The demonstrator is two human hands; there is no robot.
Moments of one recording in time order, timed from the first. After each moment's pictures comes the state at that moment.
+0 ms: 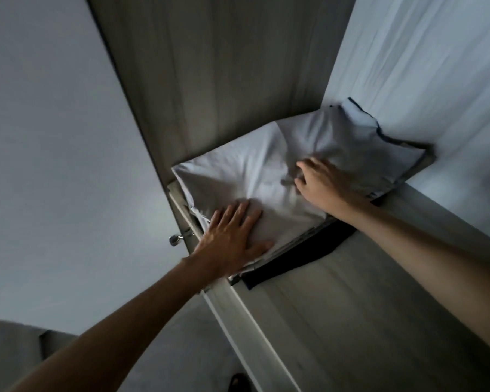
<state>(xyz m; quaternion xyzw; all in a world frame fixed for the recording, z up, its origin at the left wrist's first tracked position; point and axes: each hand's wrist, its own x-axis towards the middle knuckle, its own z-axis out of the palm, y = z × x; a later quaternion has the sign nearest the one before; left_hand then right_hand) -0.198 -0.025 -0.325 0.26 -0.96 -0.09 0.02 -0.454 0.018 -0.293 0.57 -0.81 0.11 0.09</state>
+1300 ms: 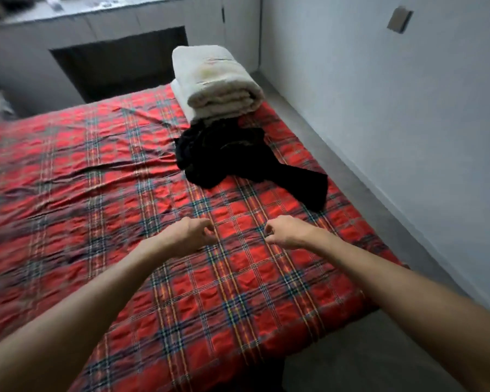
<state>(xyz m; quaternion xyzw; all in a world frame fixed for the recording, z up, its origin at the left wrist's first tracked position) 0.864 0.077 -0.390 0.91 -0.26 -0.30 0.09 0.799 -0.164 -0.429 0.94 -0.04 -0.29 -0.15</state>
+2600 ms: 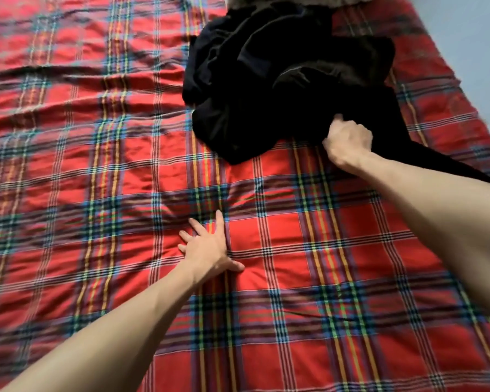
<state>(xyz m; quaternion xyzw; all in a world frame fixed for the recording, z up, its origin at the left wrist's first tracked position) 1.128 0.024 -0.872 0.92 0.04 -0.39 0.02 1.280 -0.266 -0.817 0.99 -0.14 -0.06 -0.03</state>
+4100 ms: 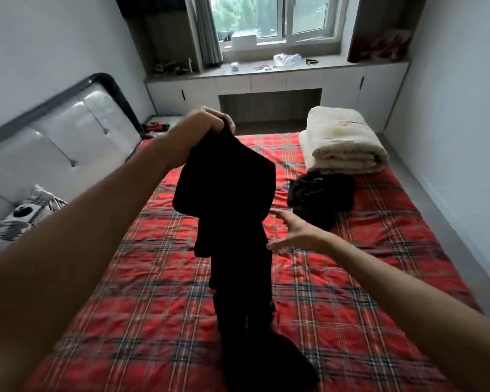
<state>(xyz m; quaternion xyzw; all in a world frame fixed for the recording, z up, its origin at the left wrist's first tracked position) 0.911 0.271 -0.111 0.83 -0.07 -0.04 0.56 0.909 0.026 -0.329 0.85 0.23 -0.24 -0.42</state>
